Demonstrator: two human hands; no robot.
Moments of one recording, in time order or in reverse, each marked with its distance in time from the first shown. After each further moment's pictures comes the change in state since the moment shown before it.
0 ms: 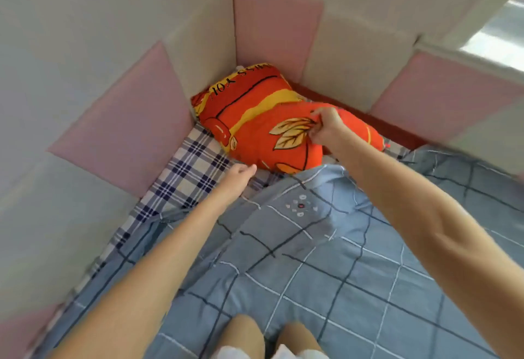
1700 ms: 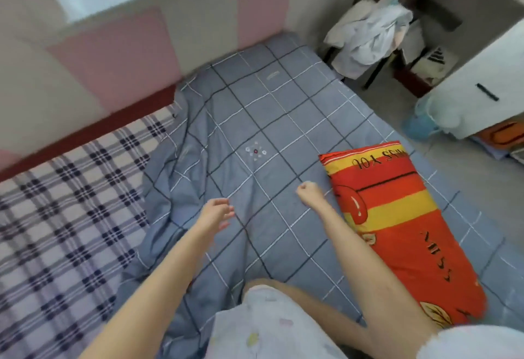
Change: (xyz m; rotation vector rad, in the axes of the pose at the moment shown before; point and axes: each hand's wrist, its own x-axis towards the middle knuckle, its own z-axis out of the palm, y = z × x) left_hand -0.079 0.072 0.308 0.367 -0.697 -0.158; right_hand -0.161 0.231 -0.422 -0.393 0.796 0.212
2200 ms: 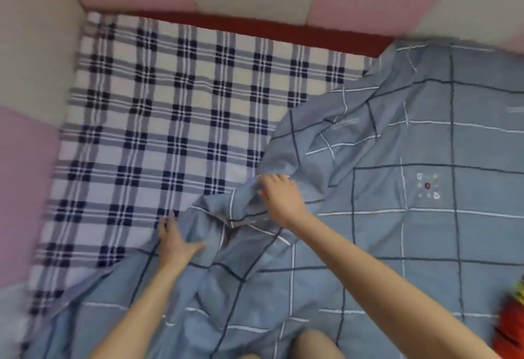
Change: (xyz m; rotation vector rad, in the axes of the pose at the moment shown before) left_hand 0.120 -0.308 -0.242 0.064 0.731 -0.200; right_hand -0.016 -0.181 0.374 -0.742 -0.345 -1.190
